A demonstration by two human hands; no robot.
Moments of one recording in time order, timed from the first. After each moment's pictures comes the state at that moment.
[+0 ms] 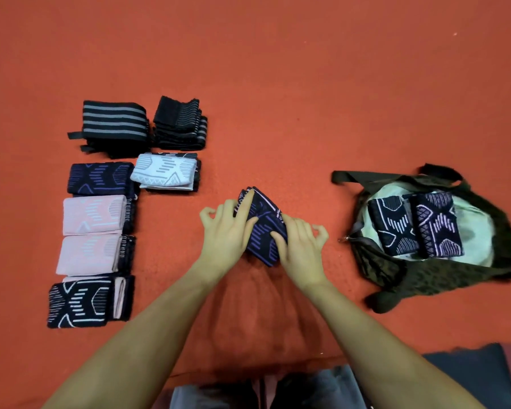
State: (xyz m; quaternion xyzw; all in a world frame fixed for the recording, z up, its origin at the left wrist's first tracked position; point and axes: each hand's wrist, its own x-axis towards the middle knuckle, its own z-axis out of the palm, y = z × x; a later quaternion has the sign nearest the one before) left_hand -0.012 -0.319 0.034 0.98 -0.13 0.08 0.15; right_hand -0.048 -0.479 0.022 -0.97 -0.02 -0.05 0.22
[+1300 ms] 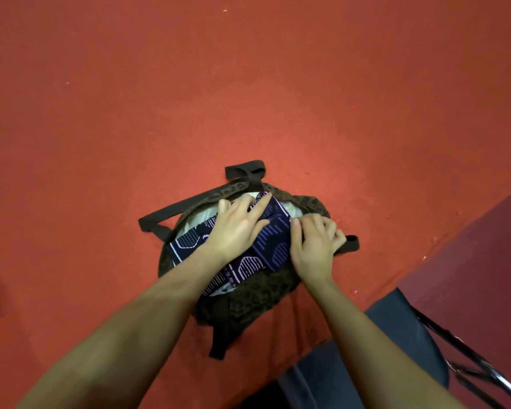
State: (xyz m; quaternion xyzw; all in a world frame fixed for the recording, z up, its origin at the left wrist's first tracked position) left_hand 0.050 -0.731 0.016 0.88 -0.46 -0.05 0.11; right_hand -0.069 -0.851 0.015 -0.89 0.35 -0.13 0.25
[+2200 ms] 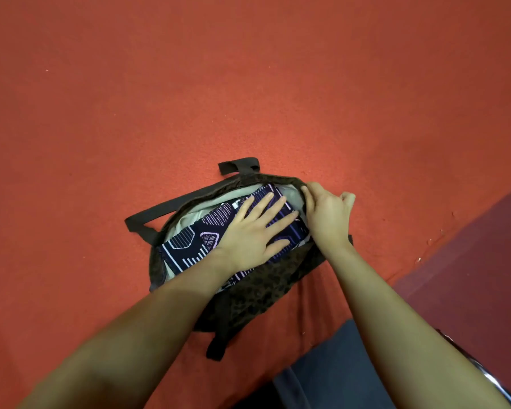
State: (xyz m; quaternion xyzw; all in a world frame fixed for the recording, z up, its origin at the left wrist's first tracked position) left_hand 0.032 -0.751 -0.002 0.83 -0.55 -0.09 0.06; right_hand -0.026 -0.909 0.019 -0.93 0.31 -0.10 0.19
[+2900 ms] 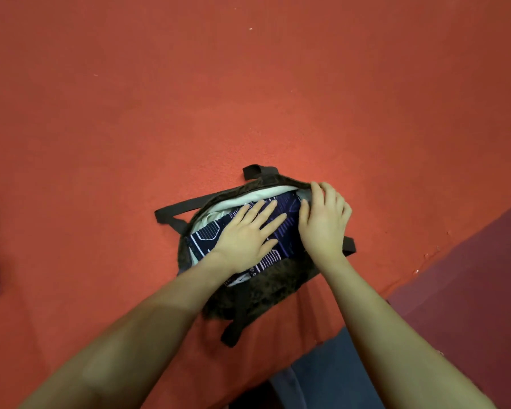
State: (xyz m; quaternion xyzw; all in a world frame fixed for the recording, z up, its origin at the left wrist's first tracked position) left_hand 0.034 -0.701 0.029 0.86 -0.50 -0.13 0.03; right_hand -0.028 -0.860 0.044 -0.95 0.28 -0.14 0.09
